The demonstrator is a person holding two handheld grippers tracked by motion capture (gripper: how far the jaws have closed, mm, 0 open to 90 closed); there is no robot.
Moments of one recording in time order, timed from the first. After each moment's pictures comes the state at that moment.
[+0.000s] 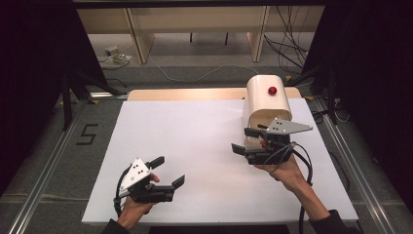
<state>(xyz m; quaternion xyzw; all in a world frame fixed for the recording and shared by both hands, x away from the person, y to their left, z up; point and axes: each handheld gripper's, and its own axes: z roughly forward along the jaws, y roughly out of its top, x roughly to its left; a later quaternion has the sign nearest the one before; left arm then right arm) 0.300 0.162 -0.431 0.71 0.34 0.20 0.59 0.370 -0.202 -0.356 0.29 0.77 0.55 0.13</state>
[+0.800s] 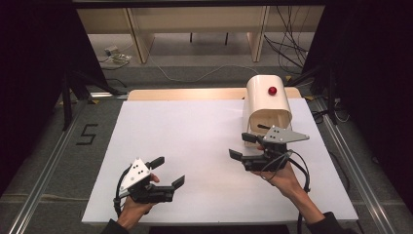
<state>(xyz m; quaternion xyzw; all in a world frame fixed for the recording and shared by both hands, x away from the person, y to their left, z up) 0.300 0.163 -0.431 0.71 0.34 0.19 0.58 0.359 -0.196 -0.372 0.28 0.77 0.56 0.14</state>
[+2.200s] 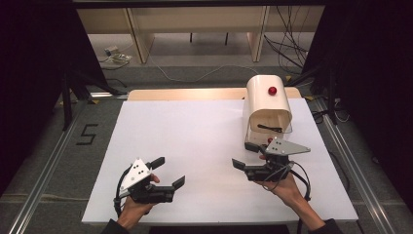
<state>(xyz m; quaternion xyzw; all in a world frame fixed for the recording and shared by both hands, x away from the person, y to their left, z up) 0.300 0.162 -0.431 0.71 0.34 0.19 0.59 0.348 -0.206 -0.400 0.28 0.76 0.56 0.14</state>
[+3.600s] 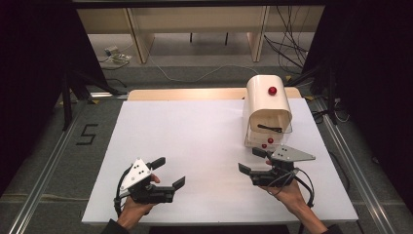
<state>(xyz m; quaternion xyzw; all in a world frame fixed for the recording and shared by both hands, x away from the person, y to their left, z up) 0.300 0.162 -0.432 0.71 0.34 0.19 0.59 0.341 -0.222 -0.419 0.32 0.76 0.55 0.15</state>
